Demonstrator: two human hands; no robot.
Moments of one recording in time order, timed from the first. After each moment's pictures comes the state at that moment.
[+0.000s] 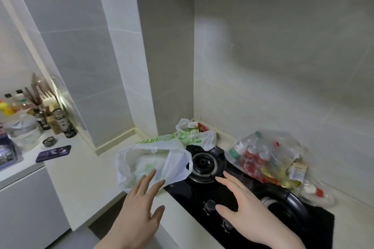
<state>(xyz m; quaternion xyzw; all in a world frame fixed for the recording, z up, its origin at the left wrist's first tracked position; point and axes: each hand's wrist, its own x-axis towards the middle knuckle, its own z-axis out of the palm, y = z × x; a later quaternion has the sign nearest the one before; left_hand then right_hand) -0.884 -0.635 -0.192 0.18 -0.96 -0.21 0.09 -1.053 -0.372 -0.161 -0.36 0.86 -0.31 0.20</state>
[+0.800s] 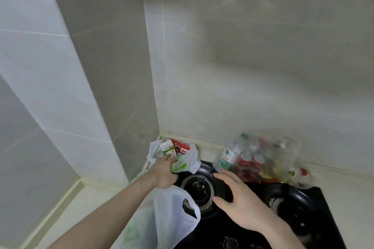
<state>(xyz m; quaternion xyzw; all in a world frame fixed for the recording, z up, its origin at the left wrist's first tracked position) -1.255 -0.821 -0.239 -0.01 -0.96 -0.19 -0.21 -1.163 -0.538 -0.188 -0.11 0.93 -0.32 0.15</state>
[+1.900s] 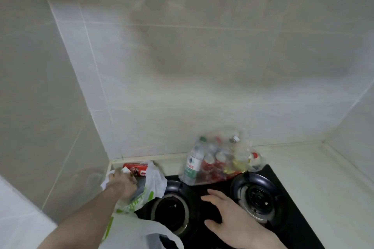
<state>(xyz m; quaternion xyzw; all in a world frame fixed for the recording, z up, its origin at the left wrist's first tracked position) -1.404 -0.849 -0.324 0.05 -0.97 -0.11 -0.21 -1.163 -0.533 -0.213 0.01 0.95 -0.28 0.14</state>
